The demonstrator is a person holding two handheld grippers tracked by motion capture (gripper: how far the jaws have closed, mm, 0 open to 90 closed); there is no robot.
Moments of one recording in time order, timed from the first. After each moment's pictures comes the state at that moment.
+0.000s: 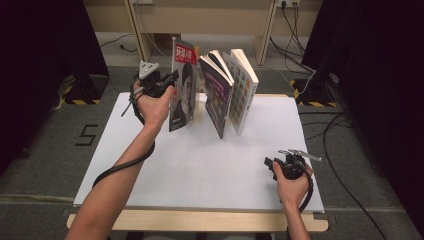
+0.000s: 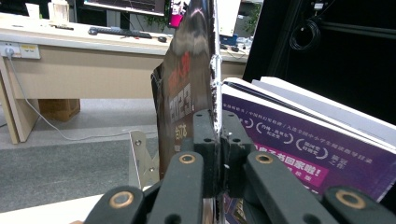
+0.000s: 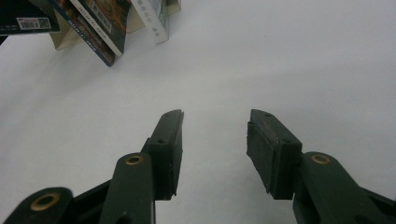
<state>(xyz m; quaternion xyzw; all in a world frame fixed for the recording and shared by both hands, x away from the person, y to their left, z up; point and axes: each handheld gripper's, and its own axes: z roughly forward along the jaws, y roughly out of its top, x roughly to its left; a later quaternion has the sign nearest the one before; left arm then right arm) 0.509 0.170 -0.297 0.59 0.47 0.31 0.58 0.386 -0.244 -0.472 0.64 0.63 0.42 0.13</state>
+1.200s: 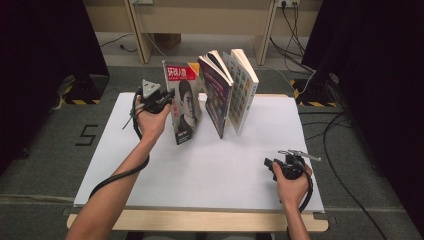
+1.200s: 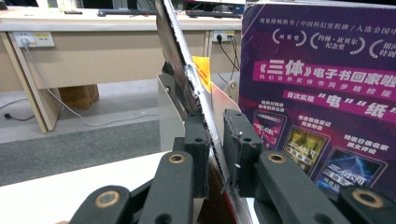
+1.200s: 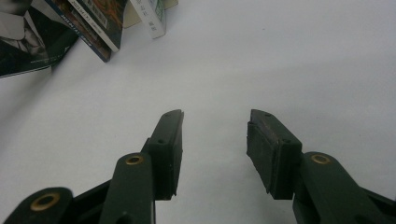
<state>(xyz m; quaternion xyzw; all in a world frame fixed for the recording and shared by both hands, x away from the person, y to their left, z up) 0.513 0.191 -0.363 0.63 0.47 0.33 0.53 0.387 -0.244 -0.476 0.64 0.63 0.42 0.12</state>
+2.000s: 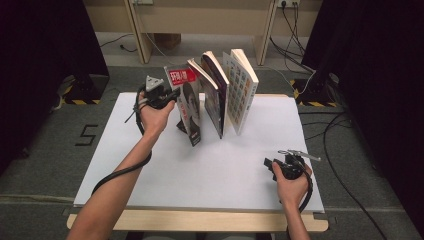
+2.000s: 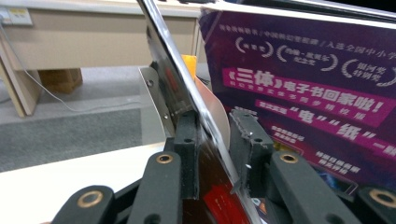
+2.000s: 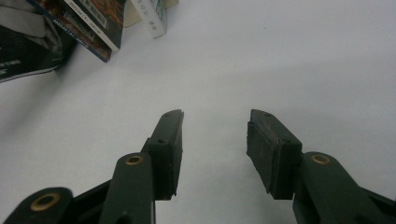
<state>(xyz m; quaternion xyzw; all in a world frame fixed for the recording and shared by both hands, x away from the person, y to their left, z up) 0.525 0.180 -0.357 0.64 0.49 0.28 0.53 0.387 -0.243 -0.476 0.64 0.63 0.42 0.12</state>
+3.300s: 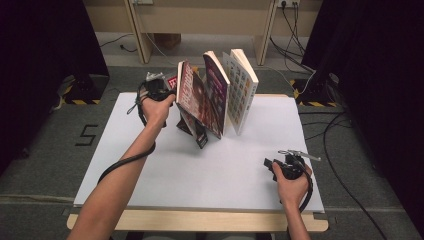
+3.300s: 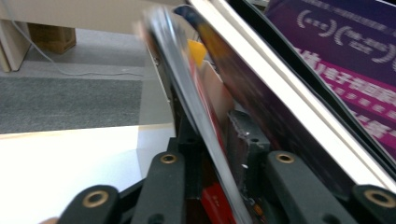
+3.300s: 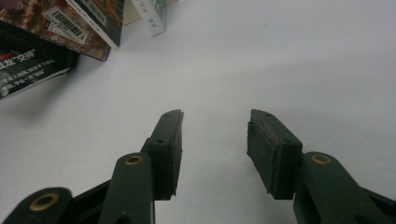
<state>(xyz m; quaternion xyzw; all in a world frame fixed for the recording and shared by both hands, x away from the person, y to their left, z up) 0.554 0.186 -0.356 0.62 0.55 0.22 0.52 0.388 -0.245 -0.477 0.64 0.63 0.42 0.12</state>
